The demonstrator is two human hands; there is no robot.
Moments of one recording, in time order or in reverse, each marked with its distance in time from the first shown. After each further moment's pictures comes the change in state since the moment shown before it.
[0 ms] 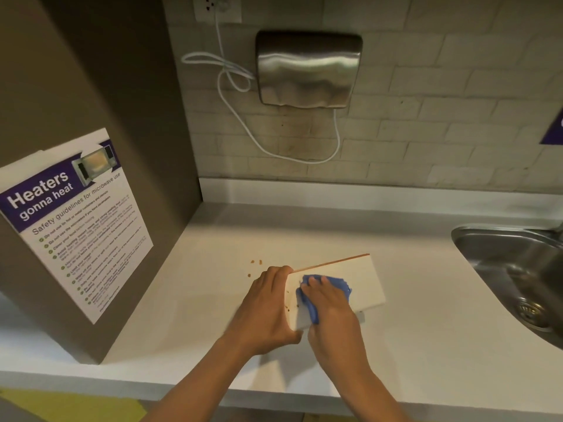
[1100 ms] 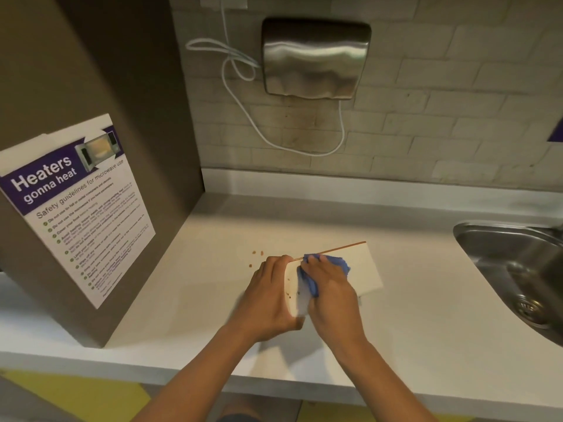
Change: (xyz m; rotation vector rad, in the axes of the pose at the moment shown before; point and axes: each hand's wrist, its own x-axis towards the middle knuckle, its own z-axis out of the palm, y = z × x) left_hand 0.001 -0.002 0.006 -0.065 0.039 -0.026; right_hand 0.017 0.008 0.010 0.020 -0.014 0.064
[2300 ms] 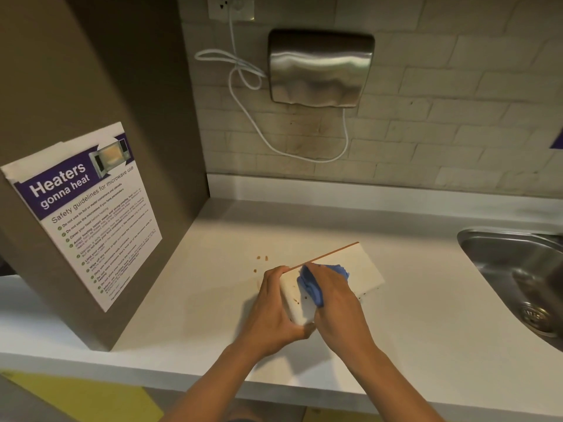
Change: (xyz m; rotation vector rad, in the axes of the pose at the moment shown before) left_hand -0.019 0.005 0.009 -0.297 0.099 -0.090; right_hand 0.001 -0.001 -0.014 0.047 -0.214 -0.003
